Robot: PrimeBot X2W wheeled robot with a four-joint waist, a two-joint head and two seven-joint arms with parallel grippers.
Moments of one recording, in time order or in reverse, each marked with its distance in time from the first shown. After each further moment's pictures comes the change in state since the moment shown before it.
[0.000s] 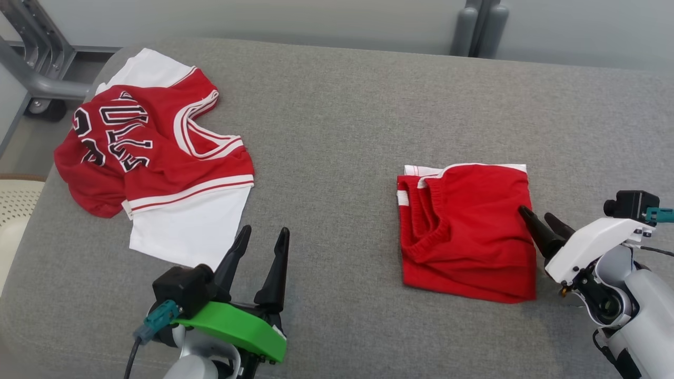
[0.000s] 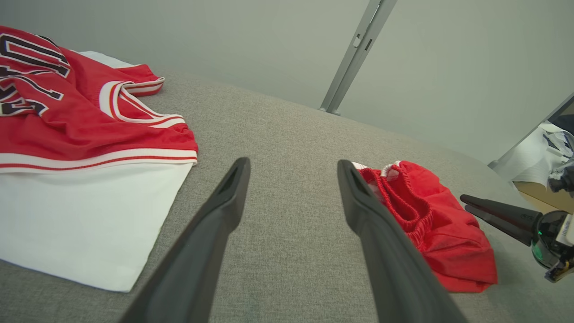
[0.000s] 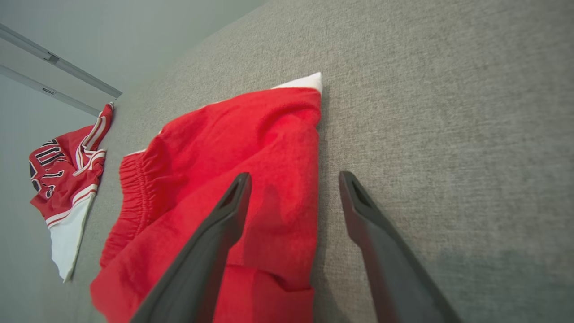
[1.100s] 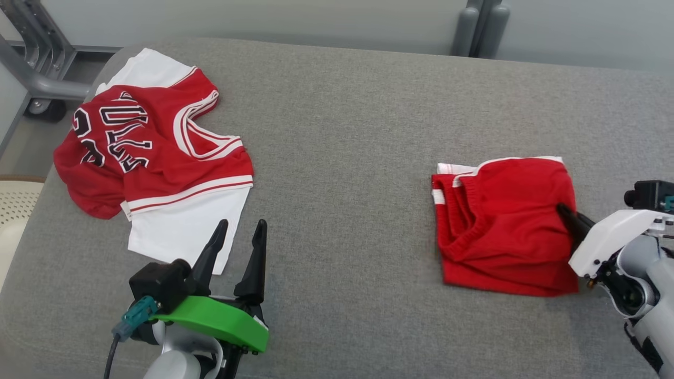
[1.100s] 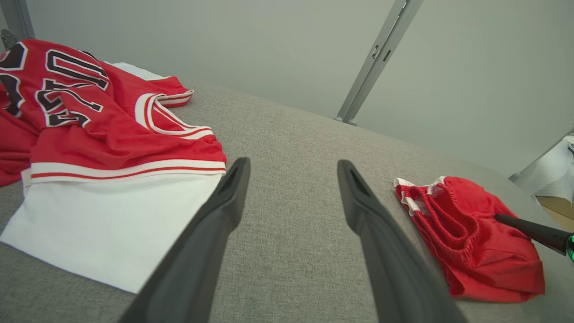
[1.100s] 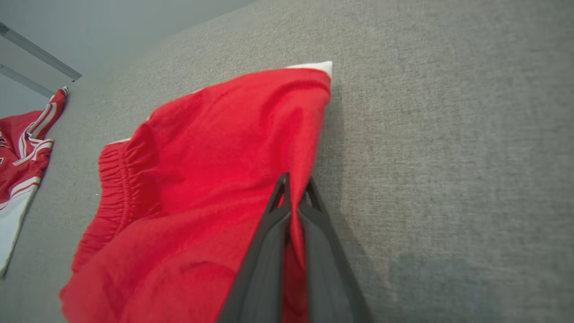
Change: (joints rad) left arm 0.001 0.011 0.058 -0.005 0.001 0.010 0.008; right arm -0.060 -0.054 0.032 0.113 -0.061 0.022 -0.025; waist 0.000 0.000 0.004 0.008
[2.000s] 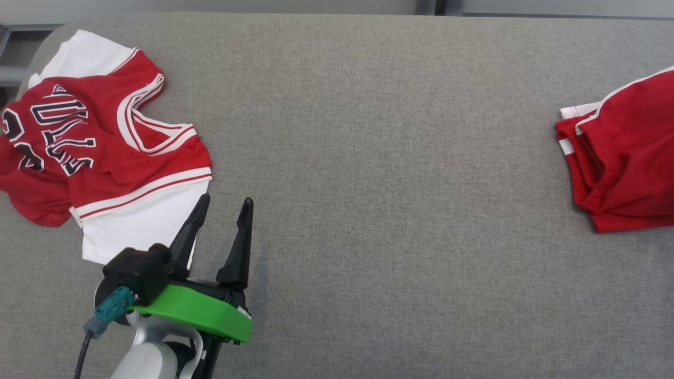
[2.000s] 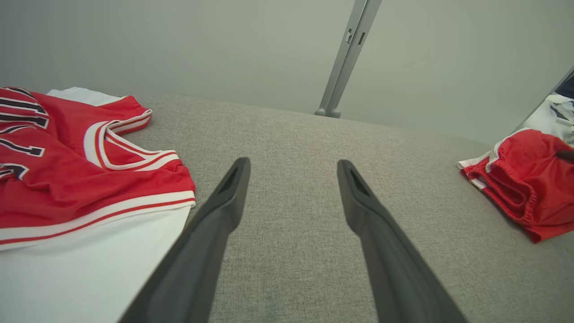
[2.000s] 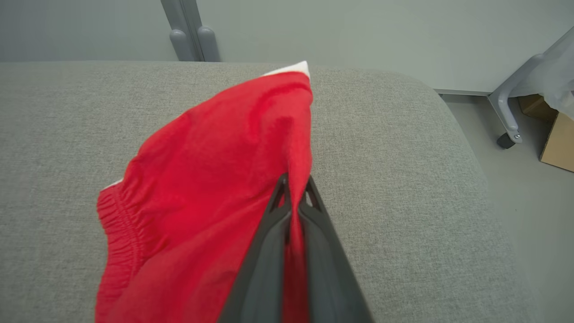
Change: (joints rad) left arm -0.004 0.069 0.030 -0.155 0.067 0.011 0.056; right arm -0.230 -0.289 -0.002 0.066 -0.193 -0.069 0.051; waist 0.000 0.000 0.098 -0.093
